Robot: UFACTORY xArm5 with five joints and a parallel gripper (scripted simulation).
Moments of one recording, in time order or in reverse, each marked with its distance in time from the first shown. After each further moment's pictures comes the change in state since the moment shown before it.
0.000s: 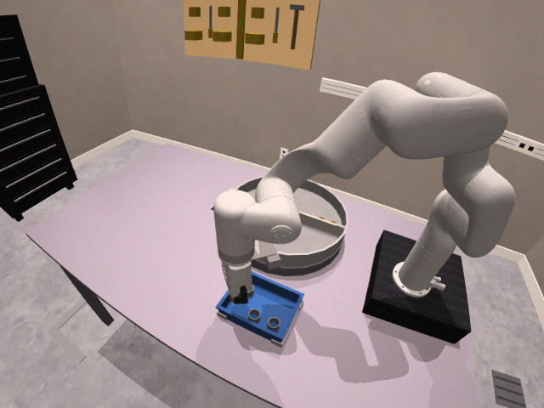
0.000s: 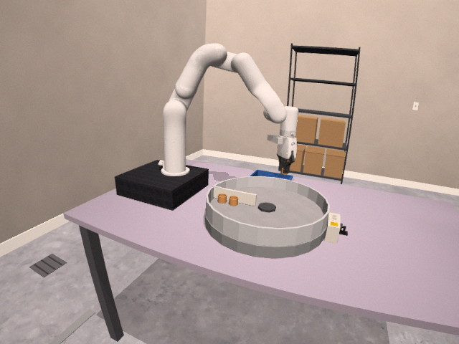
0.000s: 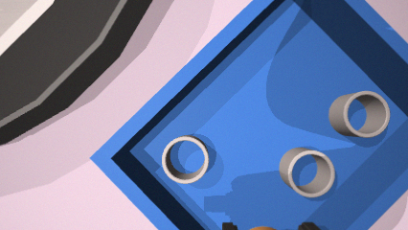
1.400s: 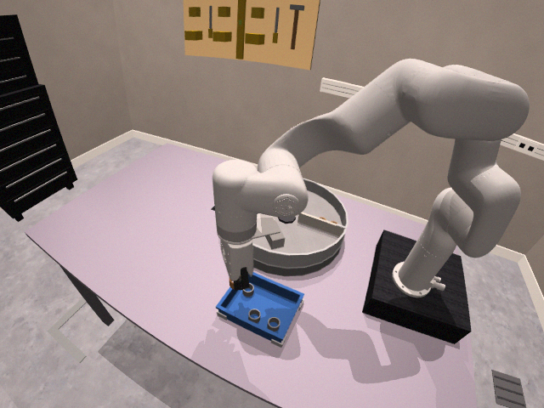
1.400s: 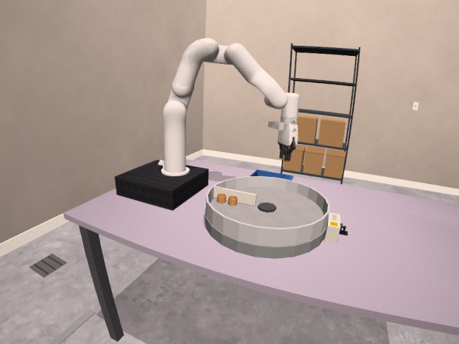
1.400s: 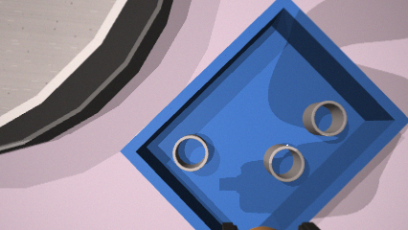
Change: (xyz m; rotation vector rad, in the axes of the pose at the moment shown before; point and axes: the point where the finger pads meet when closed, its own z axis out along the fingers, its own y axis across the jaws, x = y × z) arm 0.003 -0.001 -0.062 0.000 0.001 0.000
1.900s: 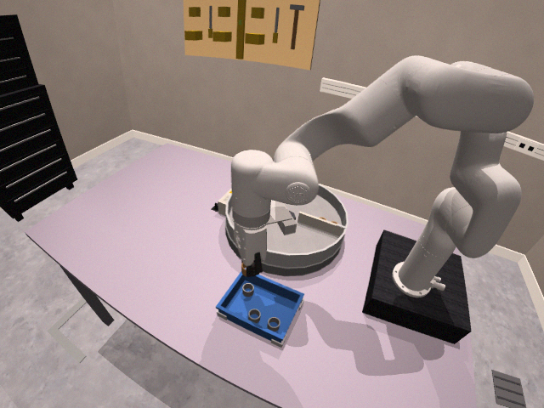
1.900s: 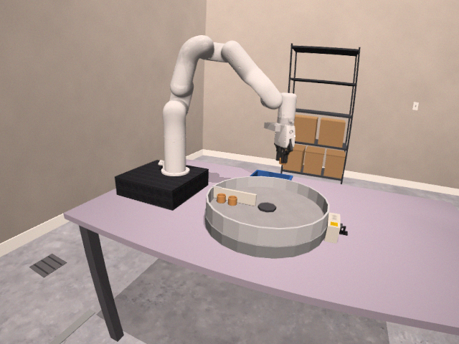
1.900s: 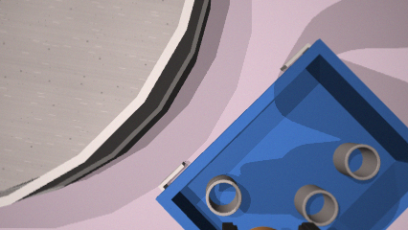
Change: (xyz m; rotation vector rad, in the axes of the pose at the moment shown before) arm 0.038 -0.029 0.001 -0.002 0.003 0.001
